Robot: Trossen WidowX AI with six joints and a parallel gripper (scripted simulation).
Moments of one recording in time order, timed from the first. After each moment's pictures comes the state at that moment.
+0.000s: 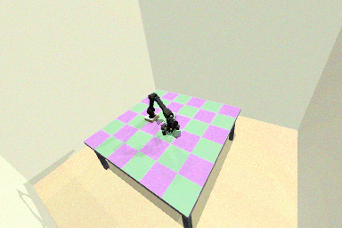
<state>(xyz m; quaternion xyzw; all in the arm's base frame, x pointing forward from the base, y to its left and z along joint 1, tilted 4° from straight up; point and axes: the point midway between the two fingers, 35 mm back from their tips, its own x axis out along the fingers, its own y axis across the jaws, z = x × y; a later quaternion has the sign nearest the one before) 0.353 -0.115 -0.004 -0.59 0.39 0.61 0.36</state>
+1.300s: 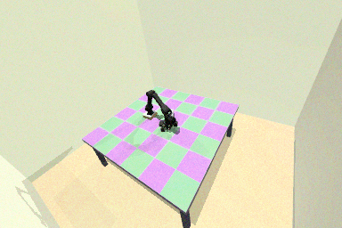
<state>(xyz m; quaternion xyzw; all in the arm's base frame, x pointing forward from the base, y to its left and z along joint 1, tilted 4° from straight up) 0.355 -0.118 0.004 -0.59 0.39 0.61 0.35</state>
